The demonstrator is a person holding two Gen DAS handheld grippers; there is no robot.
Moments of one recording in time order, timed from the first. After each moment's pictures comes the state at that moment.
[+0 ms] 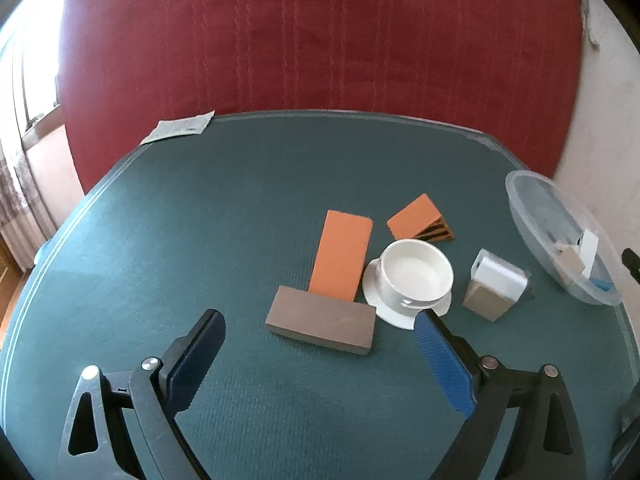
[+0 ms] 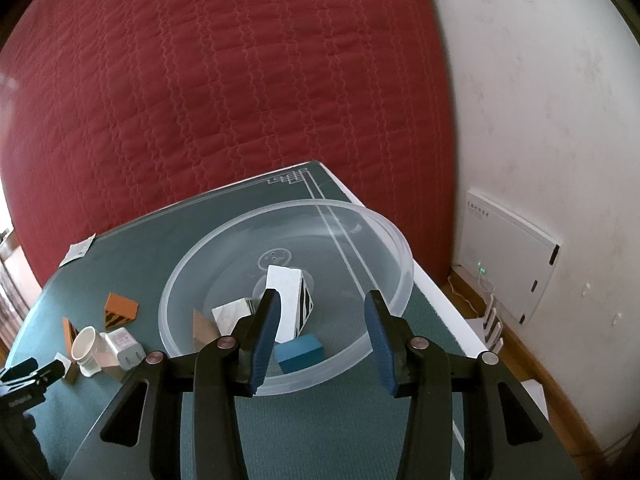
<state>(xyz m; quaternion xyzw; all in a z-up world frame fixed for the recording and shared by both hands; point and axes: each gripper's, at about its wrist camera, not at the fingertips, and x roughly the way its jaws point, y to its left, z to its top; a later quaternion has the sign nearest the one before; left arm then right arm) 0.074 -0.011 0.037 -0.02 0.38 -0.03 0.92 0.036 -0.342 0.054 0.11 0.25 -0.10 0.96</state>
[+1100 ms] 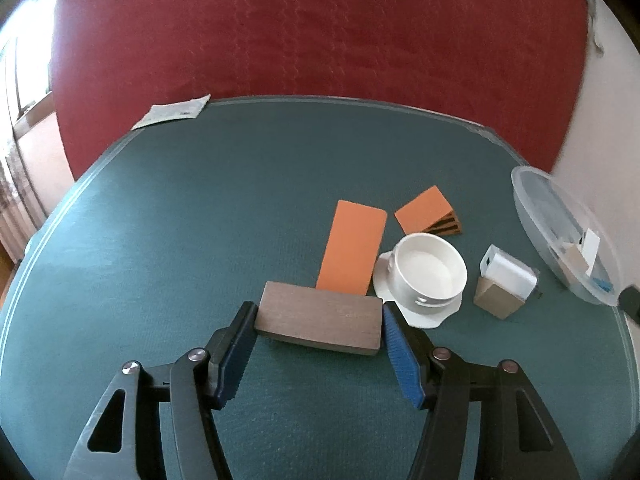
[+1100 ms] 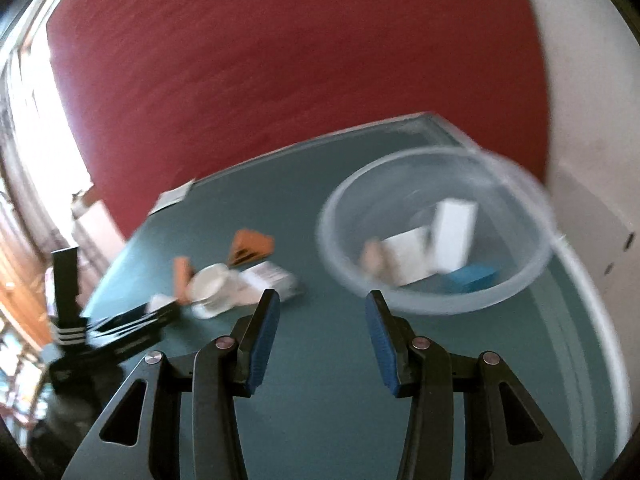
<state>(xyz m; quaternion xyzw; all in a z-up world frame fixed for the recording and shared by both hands) 0.082 -0.004 0.030 -0.04 0.40 -0.03 0.92 0.028 -0.263 0.057 0.14 0.33 0.09 0.93</state>
